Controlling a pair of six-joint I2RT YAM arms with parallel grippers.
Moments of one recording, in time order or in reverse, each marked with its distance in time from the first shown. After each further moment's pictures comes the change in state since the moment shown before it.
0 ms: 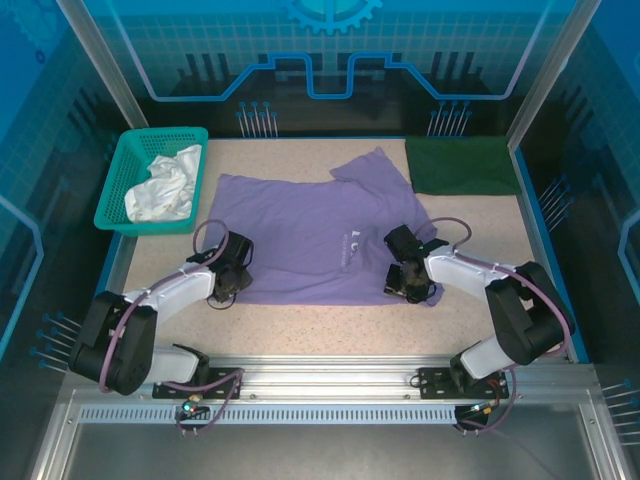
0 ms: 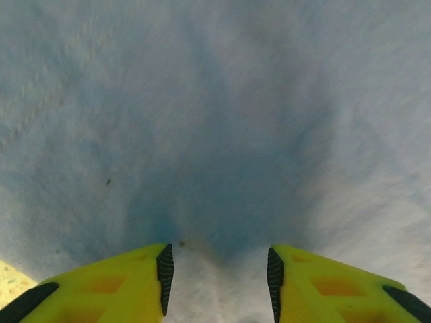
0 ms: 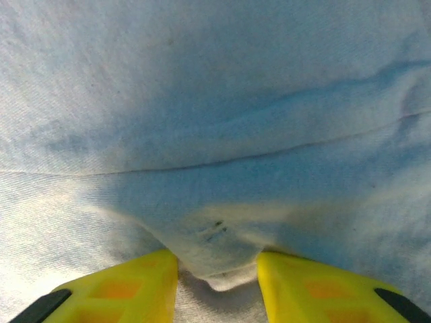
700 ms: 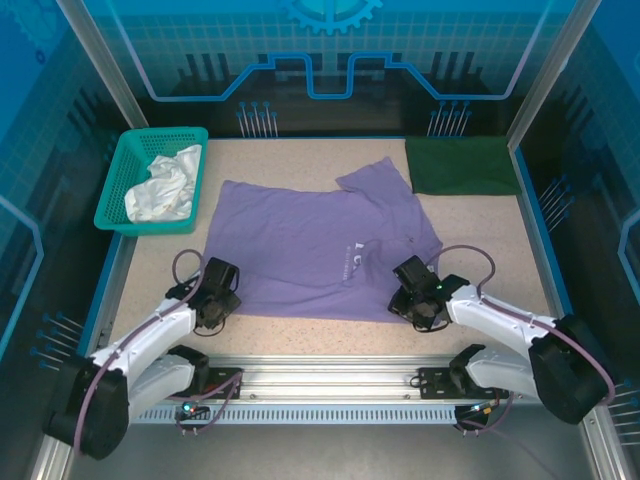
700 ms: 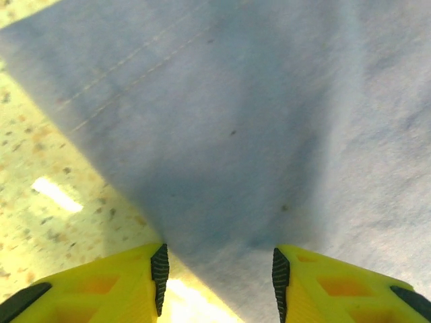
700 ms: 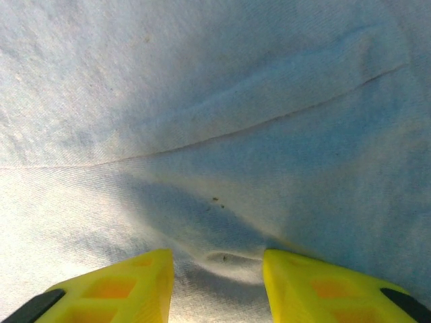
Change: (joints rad) left arm -0.003 -0.376 -0.196 -0.149 0.024 -0.133; right arm 0.120 -0.367 -0.277 0.052 0.006 0.260
